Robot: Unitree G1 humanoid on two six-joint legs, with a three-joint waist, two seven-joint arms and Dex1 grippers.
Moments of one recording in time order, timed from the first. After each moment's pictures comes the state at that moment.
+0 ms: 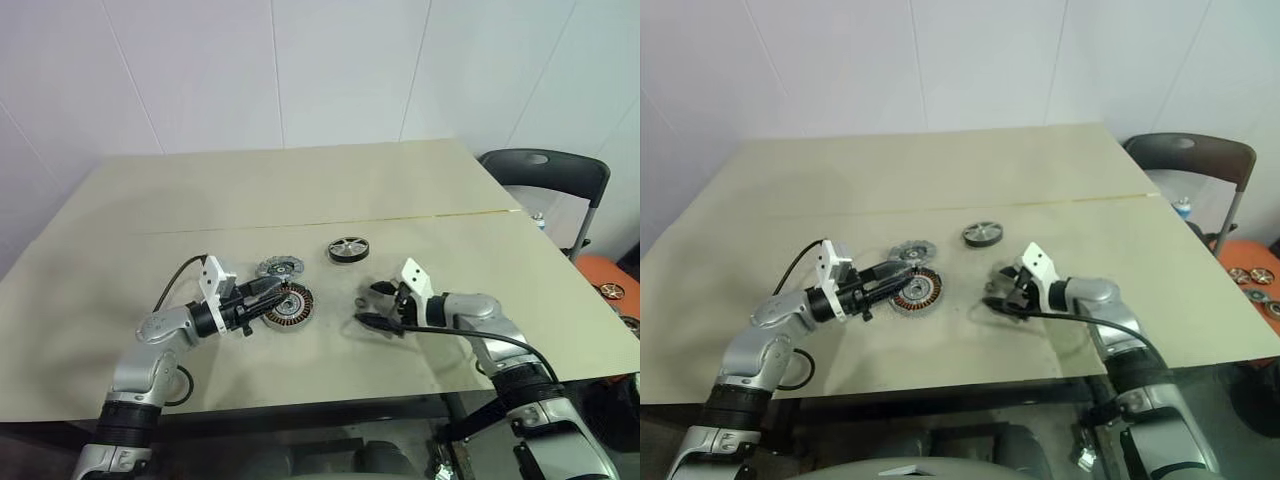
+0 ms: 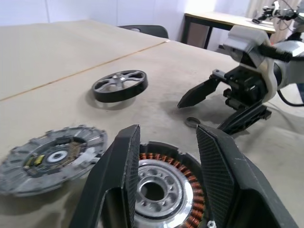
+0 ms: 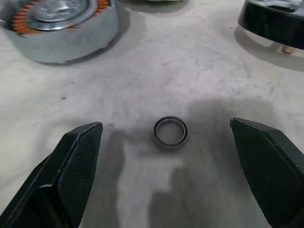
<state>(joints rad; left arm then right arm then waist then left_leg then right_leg) -0.17 0.43 0.02 0.04 -0.46 0.24 -0.97 -0.38 -0.44 0.17 0.33 0.14 0.28 0.95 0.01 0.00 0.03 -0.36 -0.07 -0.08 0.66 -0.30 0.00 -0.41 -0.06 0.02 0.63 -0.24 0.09</state>
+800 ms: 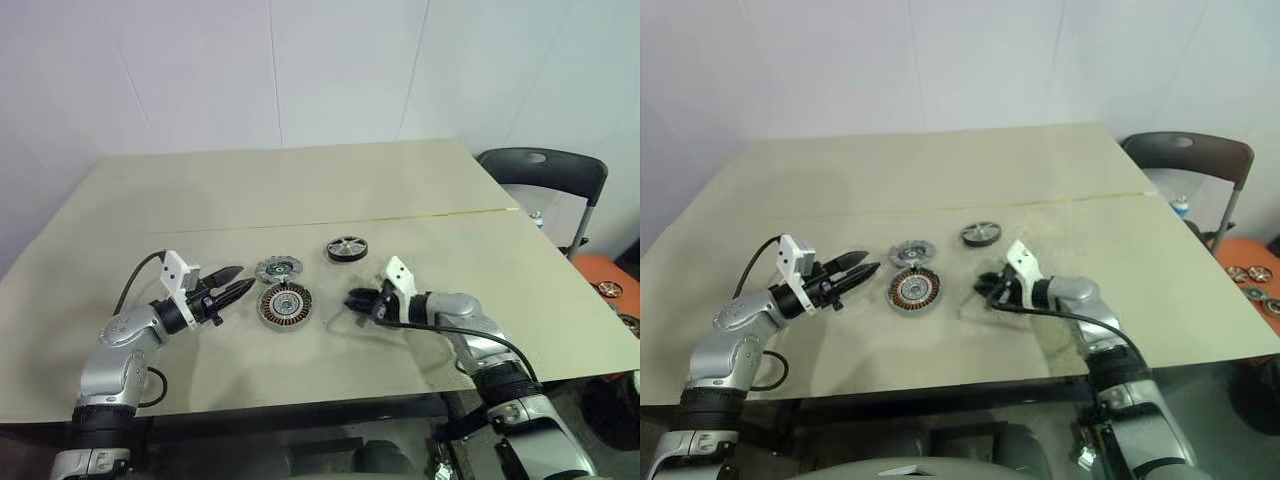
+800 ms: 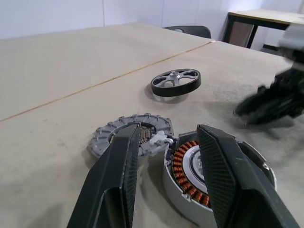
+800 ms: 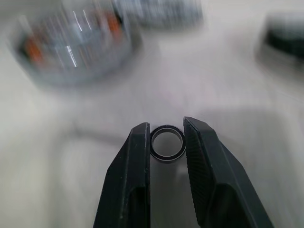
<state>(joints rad) -0.15 0.49 0.14 0.09 -0.45 0.21 -0.93 -0.43 -0.35 0.17 0.27 0.20 0.33 0.95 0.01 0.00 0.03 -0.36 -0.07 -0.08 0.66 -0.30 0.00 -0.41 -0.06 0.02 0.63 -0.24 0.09</state>
